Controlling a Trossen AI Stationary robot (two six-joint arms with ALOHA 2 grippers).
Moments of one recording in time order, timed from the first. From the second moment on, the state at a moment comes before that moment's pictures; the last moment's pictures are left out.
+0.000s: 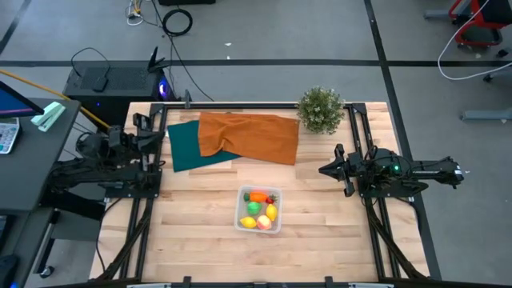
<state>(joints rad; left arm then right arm) 0.08 0.13 0.37 0.34 -0.11 0.09 -0.01 0.00 0.03 -0.01 -0.08 0.11</state>
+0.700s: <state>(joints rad) 0.08 0.13 0.37 0.74 -0.02 0.19 -0.01 0.00 0.03 -0.01 -0.08 0.11</state>
